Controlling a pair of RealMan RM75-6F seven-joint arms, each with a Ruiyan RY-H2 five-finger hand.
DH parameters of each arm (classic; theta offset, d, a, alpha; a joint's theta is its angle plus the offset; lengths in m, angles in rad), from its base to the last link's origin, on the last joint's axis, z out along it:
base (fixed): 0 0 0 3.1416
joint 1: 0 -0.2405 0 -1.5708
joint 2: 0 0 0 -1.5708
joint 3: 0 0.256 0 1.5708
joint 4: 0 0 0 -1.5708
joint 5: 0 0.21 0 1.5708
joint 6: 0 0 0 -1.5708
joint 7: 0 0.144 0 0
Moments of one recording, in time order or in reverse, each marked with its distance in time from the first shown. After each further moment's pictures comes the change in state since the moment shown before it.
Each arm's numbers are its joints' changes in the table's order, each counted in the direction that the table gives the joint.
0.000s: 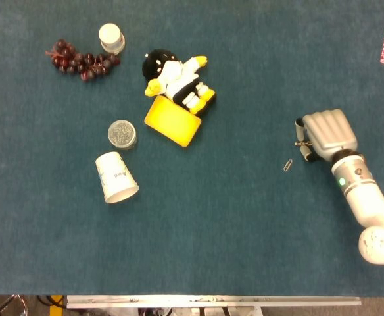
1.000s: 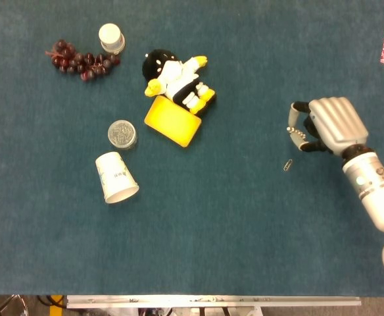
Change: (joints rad) left arm -0.002 -0.015 -0.008 0.038 0.008 -0.019 0.029; right arm 0.097 -0.170 0.093 0.229 -0.274 -0.047 0.331
